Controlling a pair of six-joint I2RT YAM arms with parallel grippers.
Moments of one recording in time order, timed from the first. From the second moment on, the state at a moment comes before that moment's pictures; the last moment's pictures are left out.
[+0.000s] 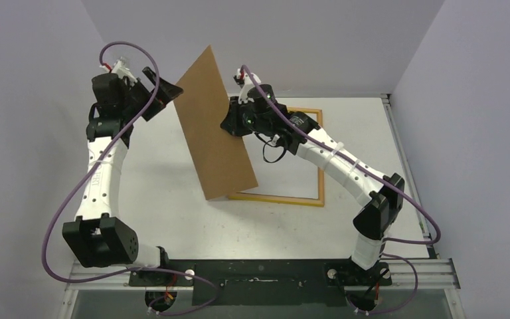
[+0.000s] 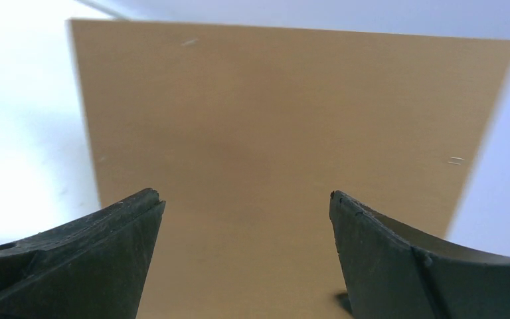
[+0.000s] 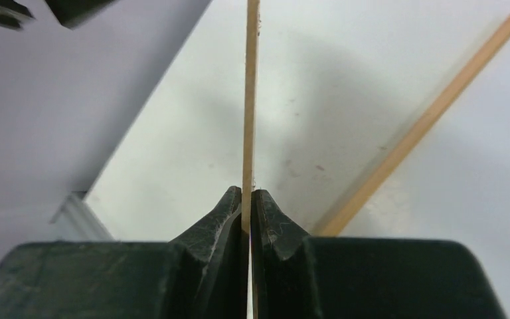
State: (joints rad) left arm 0.14 1.42 1.47 -0.44 0.47 -0.67; right arm 0.81 1.77 1.85 -0.47 -0.11 0.50
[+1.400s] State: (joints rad) left arm -0.15 1.16 1.68 -0.50 0.10 -0.86; right arm 1.23 1.81 1.86 -0.07 0.92 -0.75
